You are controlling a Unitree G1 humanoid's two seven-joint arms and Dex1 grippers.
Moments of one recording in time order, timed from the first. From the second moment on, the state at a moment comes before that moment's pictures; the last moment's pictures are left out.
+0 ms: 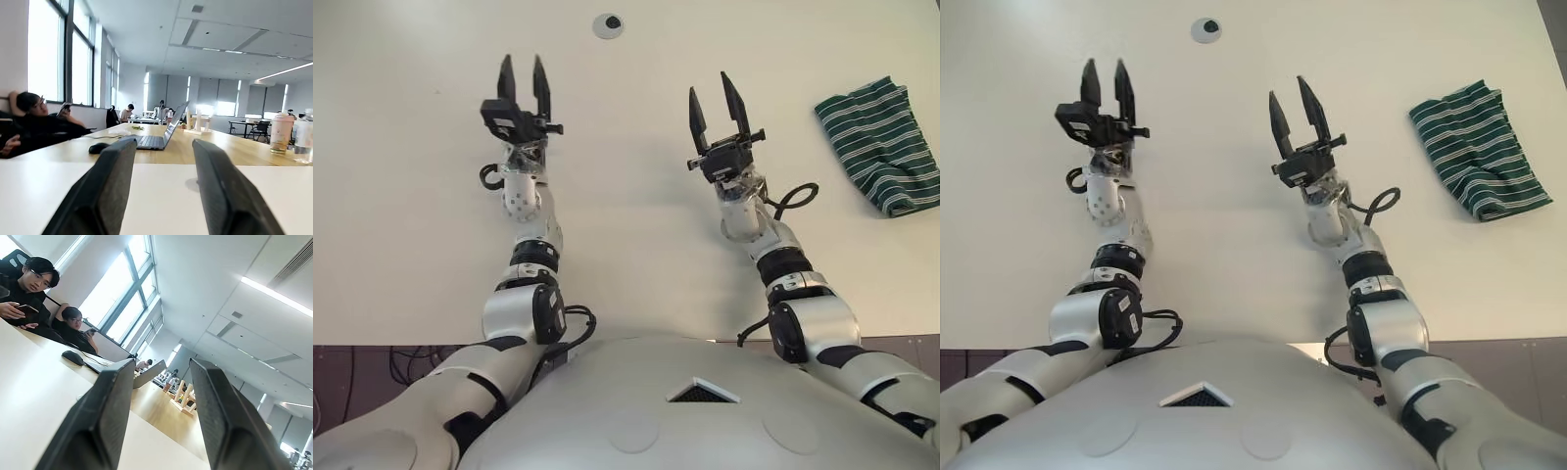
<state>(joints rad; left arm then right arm) -0.39 0.02 0.26 0.97 -0.04 -0.97 -0.25 -0.34 -0.13 0.11 0.88 -0.82 -1.09 -0.59</state>
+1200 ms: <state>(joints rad) -0.36 0.09 0.13 0.98 0.00 -1.21 -0.10 -0.32 -0.09 0.12 0.86 0.39 -1.17 0.38</state>
